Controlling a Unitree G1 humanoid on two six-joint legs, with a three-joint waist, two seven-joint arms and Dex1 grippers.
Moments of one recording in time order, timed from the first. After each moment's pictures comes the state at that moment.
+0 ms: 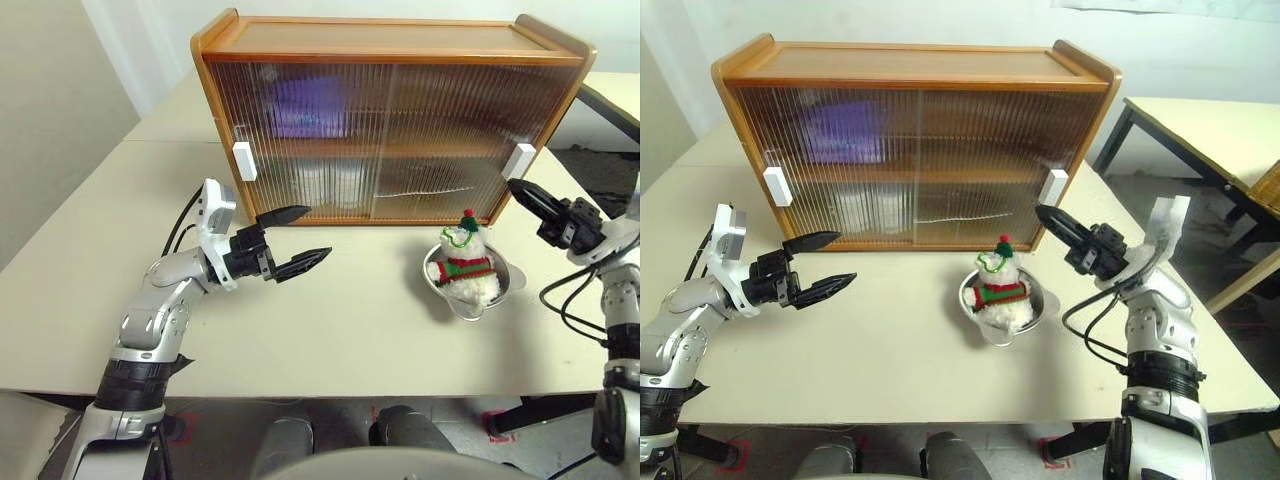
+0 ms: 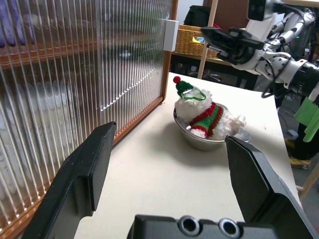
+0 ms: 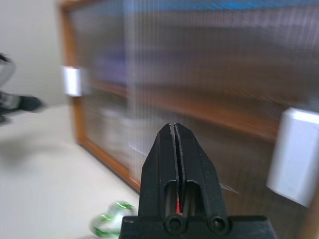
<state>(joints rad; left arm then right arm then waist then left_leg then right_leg) -0.20 0.51 0.05 -0.12 -0.54 0.24 -1.06 -0.41 -0.58 -0.38 0.55 0.59 -0.08 1.25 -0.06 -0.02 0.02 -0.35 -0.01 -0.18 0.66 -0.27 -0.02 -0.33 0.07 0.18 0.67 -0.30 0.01</state>
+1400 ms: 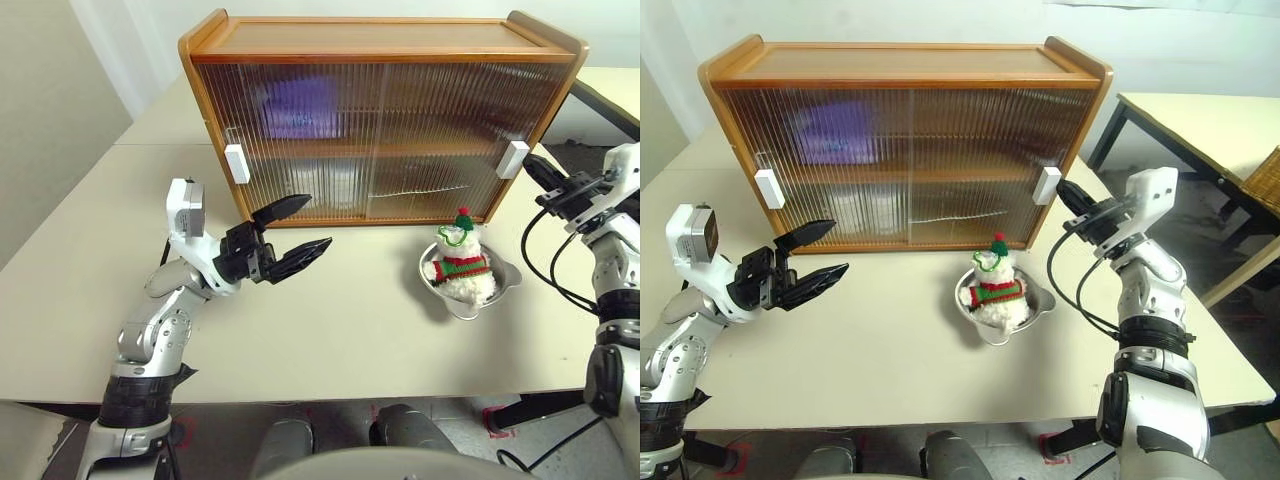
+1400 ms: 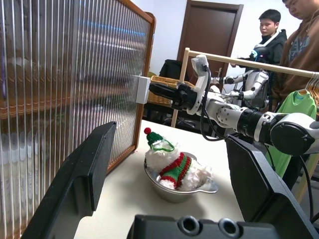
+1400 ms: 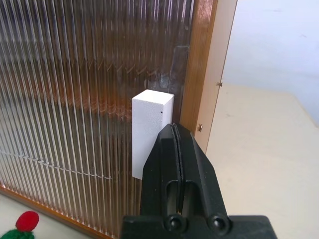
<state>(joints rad) -0.15 0.45 0.11 -0.22 -0.73 0.25 -1.05 -0.61 -0.59 -0.36 0.80 0.38 -0.22 0.94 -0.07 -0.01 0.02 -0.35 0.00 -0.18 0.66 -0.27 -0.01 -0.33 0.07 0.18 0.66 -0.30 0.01</state>
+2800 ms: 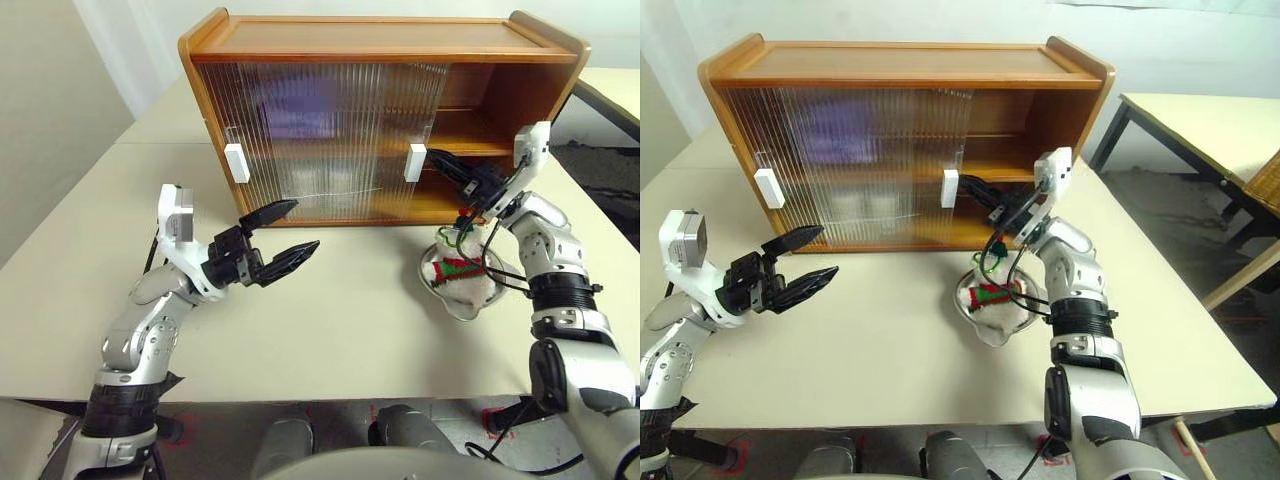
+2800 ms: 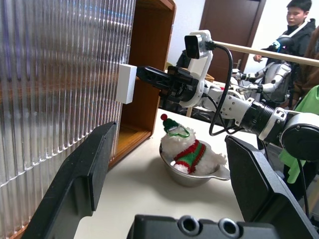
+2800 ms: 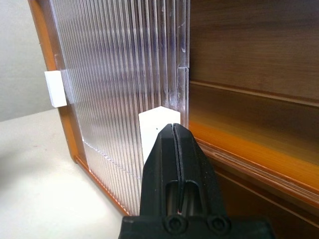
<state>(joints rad) -0.10 0.50 0.15 -0.22 -0.72 0.24 -1.03 -0.66 -0.35 -0.21 0.55 0.43 0.04 1.05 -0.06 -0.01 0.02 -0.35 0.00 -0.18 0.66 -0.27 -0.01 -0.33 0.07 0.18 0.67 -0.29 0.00</state>
